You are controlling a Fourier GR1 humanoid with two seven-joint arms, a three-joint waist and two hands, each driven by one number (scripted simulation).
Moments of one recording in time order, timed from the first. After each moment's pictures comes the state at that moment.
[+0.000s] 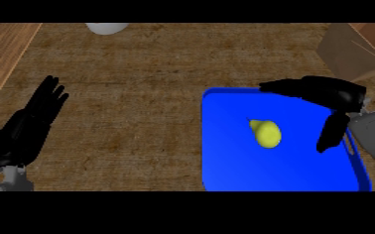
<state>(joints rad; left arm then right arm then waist) -0.02 0.32 0.11 -1.63 0.32 -0.01 0.23 -0.51 -0.68 0.34 -1.31 0.46 0.70 -0.39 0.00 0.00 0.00</state>
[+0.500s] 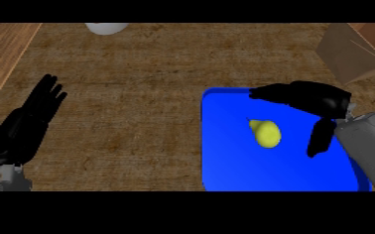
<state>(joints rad) -0.03 0.31 0.14 -1.64 0.30 -0.04 0.26 -0.48 -0.61 0.33 -1.39 0.57 0.73 -0.34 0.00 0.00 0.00</state>
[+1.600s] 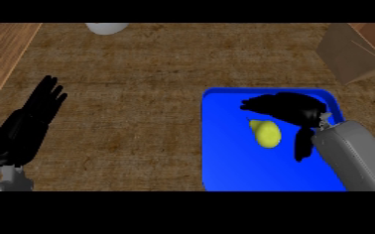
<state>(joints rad) -0.03 0.26 0.19 -1.64 0.26 -0.09 0.27 -0.44 -0.50 0.36 -1.32 0.82 0.70 -0.36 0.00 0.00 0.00</state>
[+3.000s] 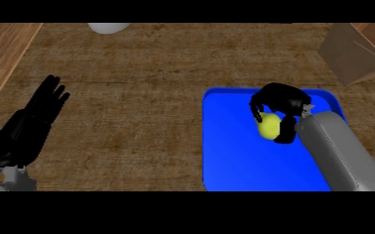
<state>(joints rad) -0.03 0.22 0.21 -1.67 0.22 -0.11 0.29 -0.52 -0.34 0.23 -1.07 0.98 0.54 -0.41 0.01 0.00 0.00</state>
